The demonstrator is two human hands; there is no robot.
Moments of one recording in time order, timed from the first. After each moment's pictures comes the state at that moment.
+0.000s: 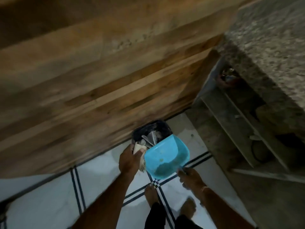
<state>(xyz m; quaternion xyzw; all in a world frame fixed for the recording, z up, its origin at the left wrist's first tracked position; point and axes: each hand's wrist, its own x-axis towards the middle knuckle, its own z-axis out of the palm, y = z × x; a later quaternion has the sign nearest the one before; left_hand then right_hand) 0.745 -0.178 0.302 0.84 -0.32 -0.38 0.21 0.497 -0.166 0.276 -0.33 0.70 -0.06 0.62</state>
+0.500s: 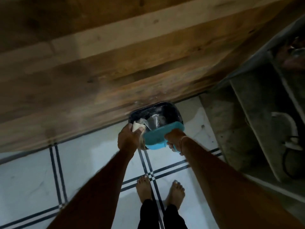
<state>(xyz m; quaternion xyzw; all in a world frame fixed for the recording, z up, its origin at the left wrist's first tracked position) 0.787 -0.249 0.098 0.86 -0.23 -0.38 0.23 0.614 -0.337 0.083 -0.42 0.68 0.13 0.59</state>
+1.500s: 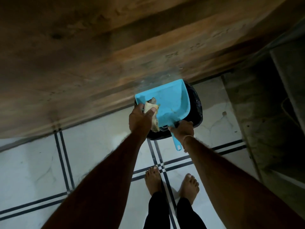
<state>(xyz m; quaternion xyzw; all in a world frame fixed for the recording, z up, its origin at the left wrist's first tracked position) 0.784 -0.275 0.006 0.86 -0.20 -0.38 0.29 0.628 -0.305 -0.067 -0.55 0.69 0.10 0.45</state>
